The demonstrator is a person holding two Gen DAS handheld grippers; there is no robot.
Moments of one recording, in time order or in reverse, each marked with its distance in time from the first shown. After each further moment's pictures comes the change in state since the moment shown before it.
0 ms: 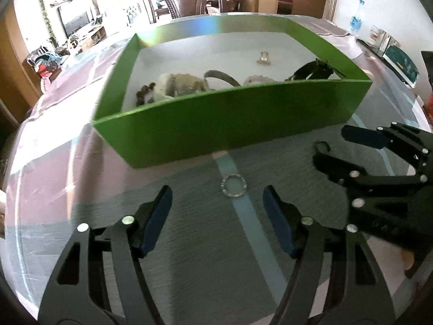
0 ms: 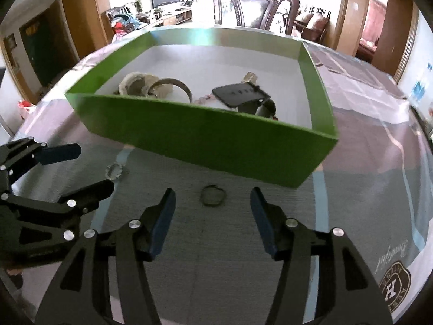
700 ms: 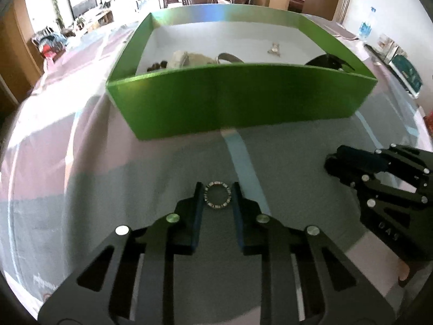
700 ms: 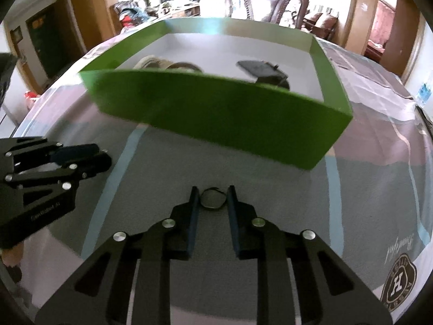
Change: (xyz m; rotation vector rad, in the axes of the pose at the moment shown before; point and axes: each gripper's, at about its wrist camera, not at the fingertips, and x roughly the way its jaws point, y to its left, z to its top) left arm -0.005 0.012 -0.016 -0.085 0.047 -0.022; right arm -0.013 0.009 -0.018 -0.034 0.036 0.081
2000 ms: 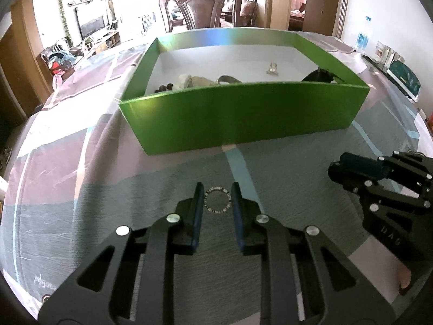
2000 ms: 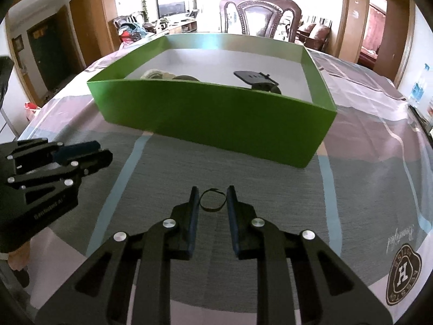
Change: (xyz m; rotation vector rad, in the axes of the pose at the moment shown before) left arm -0.012 -0.011 -0.008 0.026 -0.138 0.056; right arm -0.005 0.002 -0.004 0.033 -0.108 -0.045
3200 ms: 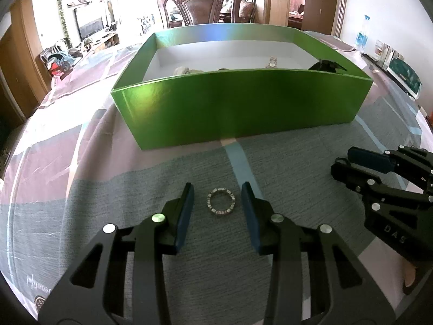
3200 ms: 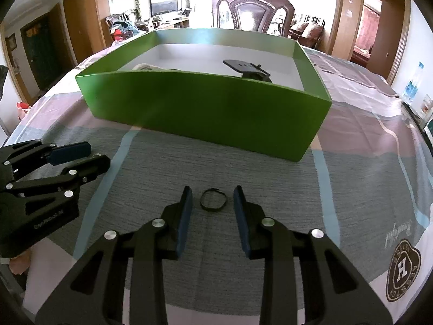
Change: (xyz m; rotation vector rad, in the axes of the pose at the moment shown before) left arm 0.013 0.000 -0.008 0.005 -0.014 -0.004; right arm 0.006 0.001 -0.007 -0.016 0.005 -0.066
